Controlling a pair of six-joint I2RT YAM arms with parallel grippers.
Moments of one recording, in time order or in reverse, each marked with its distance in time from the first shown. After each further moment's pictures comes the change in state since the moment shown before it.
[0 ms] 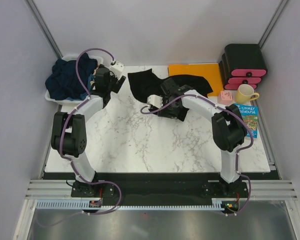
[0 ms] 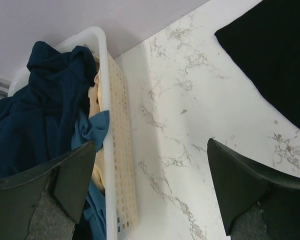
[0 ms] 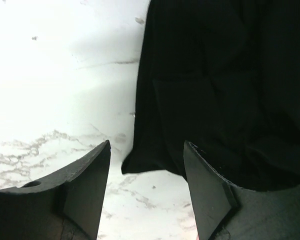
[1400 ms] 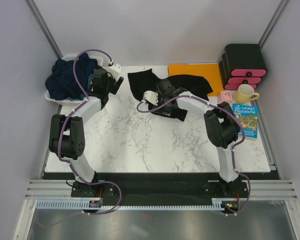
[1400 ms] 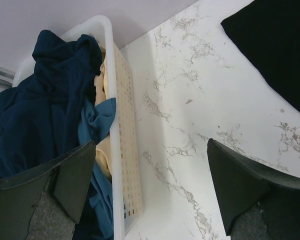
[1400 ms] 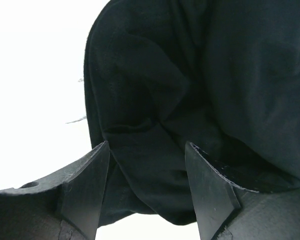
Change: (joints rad) left arm 0.016 -0.045 -0.043 -0.016 0.000 0.005; right arm 0.019 0.111 0.019 0.238 0.074 0.089
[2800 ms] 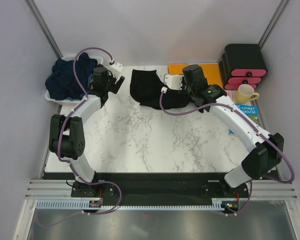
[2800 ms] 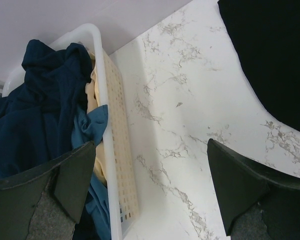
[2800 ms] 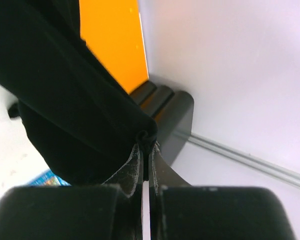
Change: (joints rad) left arm 0.001 0.000 0.041 -0.062 0.054 -0.002; right arm -0.034 -0.543 -0.110 -0.010 0.430 -0.323
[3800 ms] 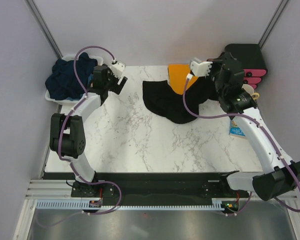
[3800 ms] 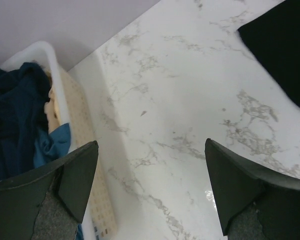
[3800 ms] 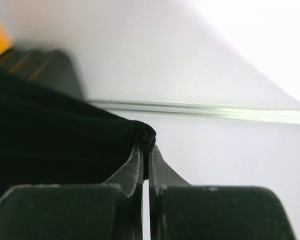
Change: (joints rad) left arm 0.001 0.021 0.048 -0.076 0.129 -0.021; right arm -0.226 -0.272 -0.134 0.286 -0.048 -0.369
